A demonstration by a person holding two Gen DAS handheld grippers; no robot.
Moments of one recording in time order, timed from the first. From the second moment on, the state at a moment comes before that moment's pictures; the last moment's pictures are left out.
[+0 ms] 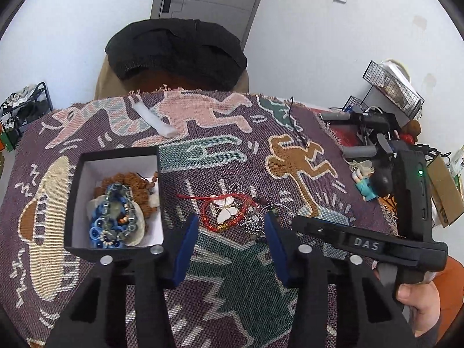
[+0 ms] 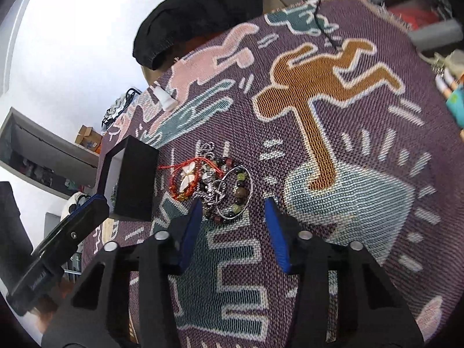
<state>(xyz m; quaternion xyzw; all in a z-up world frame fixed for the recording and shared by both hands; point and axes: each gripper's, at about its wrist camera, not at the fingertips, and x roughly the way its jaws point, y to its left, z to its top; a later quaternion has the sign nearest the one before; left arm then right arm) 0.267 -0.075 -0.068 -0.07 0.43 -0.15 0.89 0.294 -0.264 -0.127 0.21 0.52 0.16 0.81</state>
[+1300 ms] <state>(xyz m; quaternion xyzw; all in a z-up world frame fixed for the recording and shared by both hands) 0.332 -0.120 -0.141 -0.07 0.50 -0.12 0.85 0.276 -0.314 -0.115 0.27 0.46 0.17 0.83</state>
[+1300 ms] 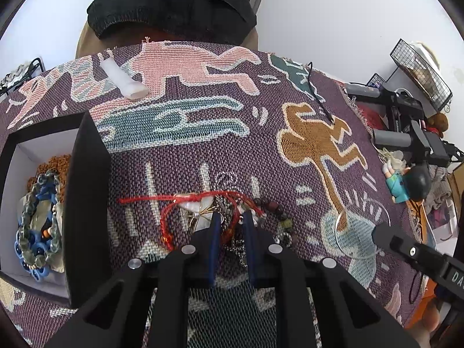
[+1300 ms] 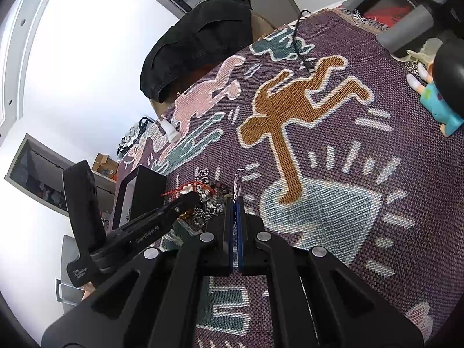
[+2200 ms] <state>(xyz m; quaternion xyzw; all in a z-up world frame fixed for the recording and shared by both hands) 0.296 -0.050 -0.039 -0.11 0.43 -0.14 0.89 0.269 -0.280 -0.060 0.25 0.42 0.20 0.85</state>
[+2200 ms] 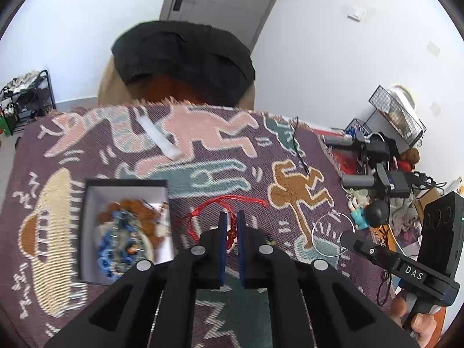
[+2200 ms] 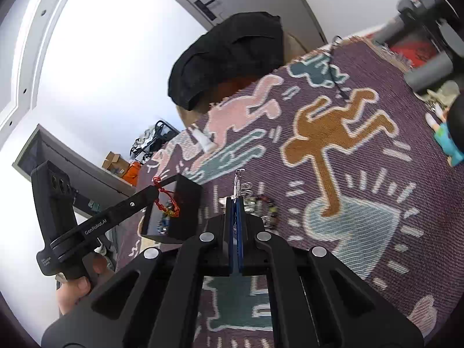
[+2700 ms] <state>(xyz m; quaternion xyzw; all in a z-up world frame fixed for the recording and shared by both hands) 0.280 0.018 -0.028 -0.13 0.41 -0.11 0.89 0.266 -0.208 -0.040 0.21 0.42 0.24 0.85</state>
